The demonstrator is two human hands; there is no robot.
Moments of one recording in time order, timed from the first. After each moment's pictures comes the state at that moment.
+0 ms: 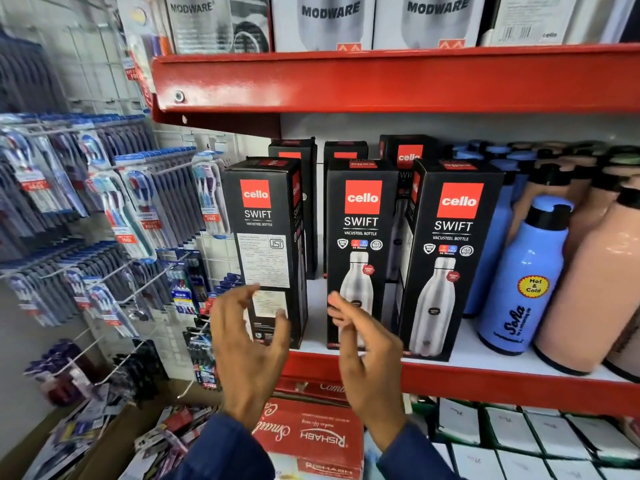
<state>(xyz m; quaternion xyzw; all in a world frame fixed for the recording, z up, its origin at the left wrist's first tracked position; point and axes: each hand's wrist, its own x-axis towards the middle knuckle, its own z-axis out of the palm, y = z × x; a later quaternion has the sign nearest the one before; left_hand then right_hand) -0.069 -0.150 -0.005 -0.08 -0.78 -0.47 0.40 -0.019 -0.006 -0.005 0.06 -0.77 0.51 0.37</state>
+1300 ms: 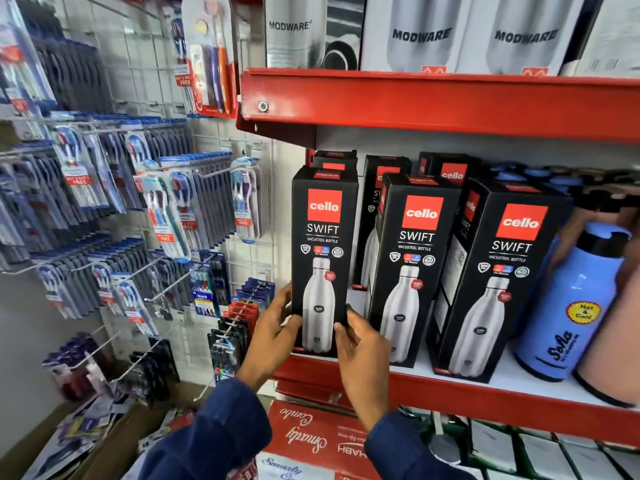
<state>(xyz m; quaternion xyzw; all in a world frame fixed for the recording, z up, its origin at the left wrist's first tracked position) -0.145 -0.202 -0.030 -0.23 -0.74 -0.62 0.07 -0.084 -0.055 -0.037 -0.05 -0.82 0.46 0.34</state>
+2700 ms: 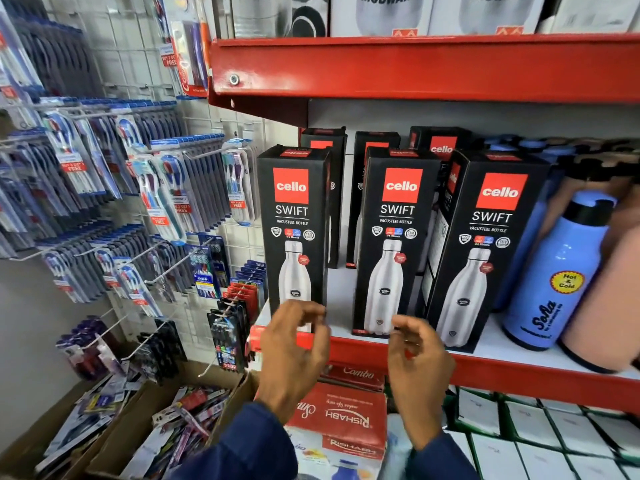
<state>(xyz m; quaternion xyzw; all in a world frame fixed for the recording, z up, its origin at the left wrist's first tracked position) -0.056 -0.153 -0.026 -0.19 -0.78 -0.49 0.33 -0.017 0.008 -0.045 -0.14 -0.76 0.49 0.41</state>
